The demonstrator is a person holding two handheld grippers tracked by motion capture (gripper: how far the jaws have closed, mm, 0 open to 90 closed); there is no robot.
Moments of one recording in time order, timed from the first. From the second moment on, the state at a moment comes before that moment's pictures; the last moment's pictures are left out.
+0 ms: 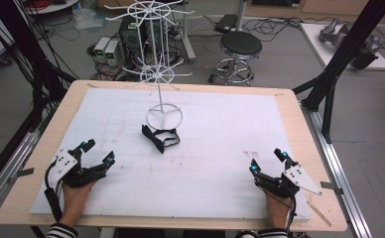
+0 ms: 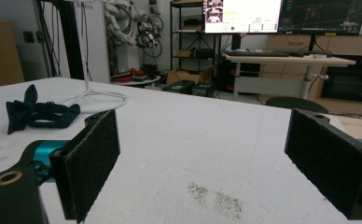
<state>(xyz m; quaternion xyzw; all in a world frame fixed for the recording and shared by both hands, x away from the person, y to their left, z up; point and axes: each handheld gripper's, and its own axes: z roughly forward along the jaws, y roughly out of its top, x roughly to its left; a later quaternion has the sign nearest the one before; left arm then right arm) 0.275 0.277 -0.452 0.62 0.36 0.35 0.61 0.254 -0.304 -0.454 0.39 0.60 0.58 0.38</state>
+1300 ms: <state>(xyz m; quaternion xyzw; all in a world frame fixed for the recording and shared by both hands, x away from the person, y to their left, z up) 0.322 0.193 -0.379 0.72 0.28 0.29 0.56 0.255 -0.305 -0.454 0.39 0.60 0.58 0.38</state>
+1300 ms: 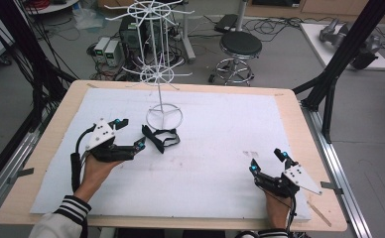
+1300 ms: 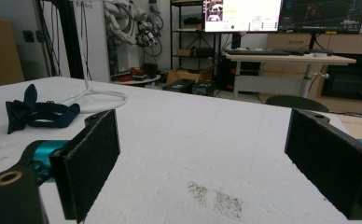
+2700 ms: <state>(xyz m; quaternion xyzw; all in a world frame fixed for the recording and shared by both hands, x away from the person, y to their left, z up) 0.369 0.108 -0.386 0.86 0.26 0.23 0.38 0.254 -0.305 -0.454 0.40 0.60 0.59 0.38</state>
